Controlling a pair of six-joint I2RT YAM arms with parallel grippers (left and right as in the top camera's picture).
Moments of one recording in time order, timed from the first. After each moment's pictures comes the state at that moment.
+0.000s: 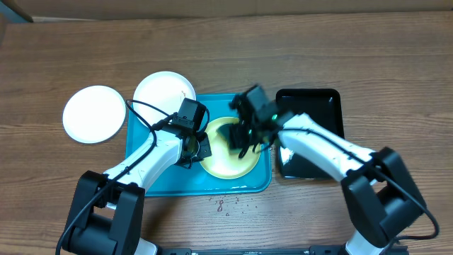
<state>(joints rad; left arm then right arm) -0.35 1.67 0.91 -0.62 0.04 -0.58 0.61 1.84 1.23 -0.53 -0.33 0.36</state>
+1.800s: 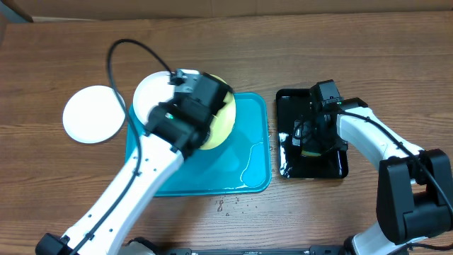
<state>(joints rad) -0.59 1.46 1.37 -1.08 -0.67 -0.44 0.20 1.77 1.05 -0.76 0.01 0.33</state>
